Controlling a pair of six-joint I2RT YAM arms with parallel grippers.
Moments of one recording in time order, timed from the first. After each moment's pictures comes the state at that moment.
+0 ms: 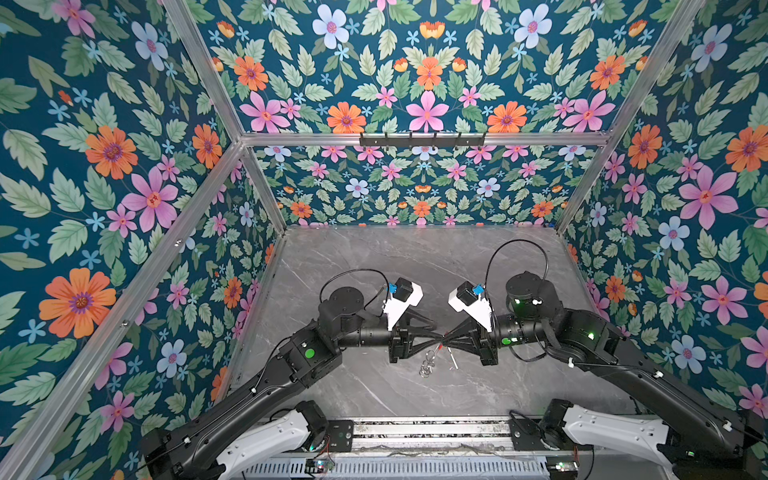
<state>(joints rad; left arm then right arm) -0.90 0.90 0.92 -0.17 0.67 -0.30 0.87 1.01 1.20 -0.72 -0.60 0.09</state>
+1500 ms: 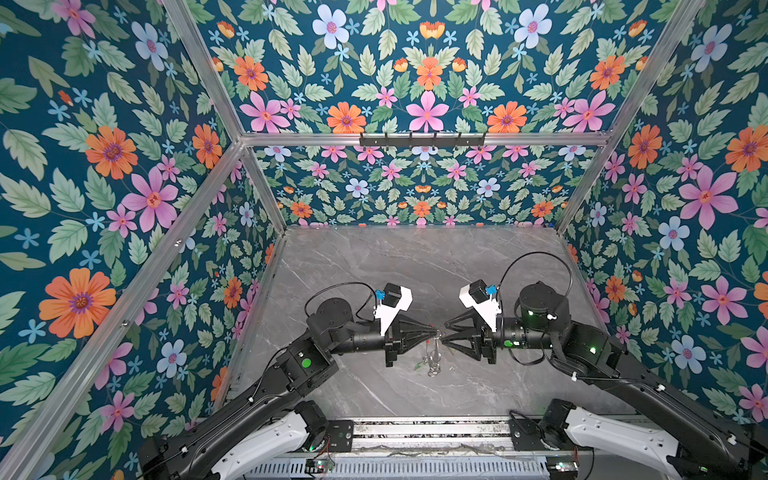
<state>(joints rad) -0.89 0.81 0.79 0.05 0.64 -0.33 0.86 0.89 1.00 -0.44 -0.51 0.19</state>
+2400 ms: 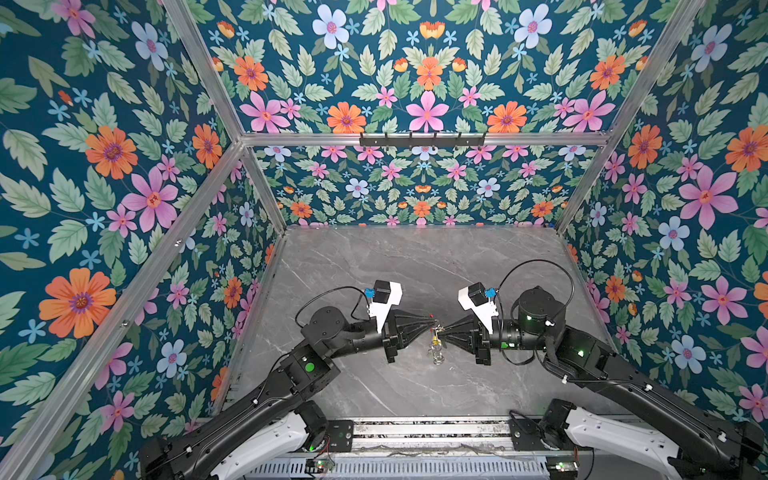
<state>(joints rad) -0.89 0.79 0.71 0.26 0.55 -0.42 0.86 0.89 0.91 -0.25 -0.59 0.22</state>
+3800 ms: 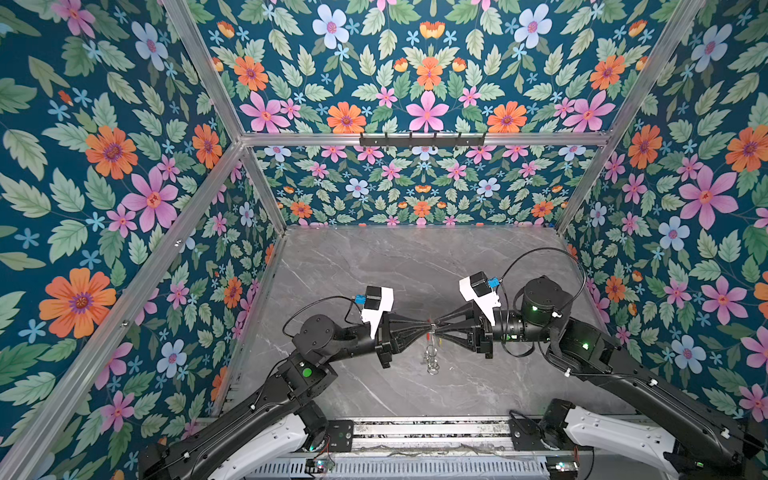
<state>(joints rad) -0.89 0.74 0.66 0.36 0.58 -0.44 0.86 0.94 1.03 -0.24 -0.66 0.25</state>
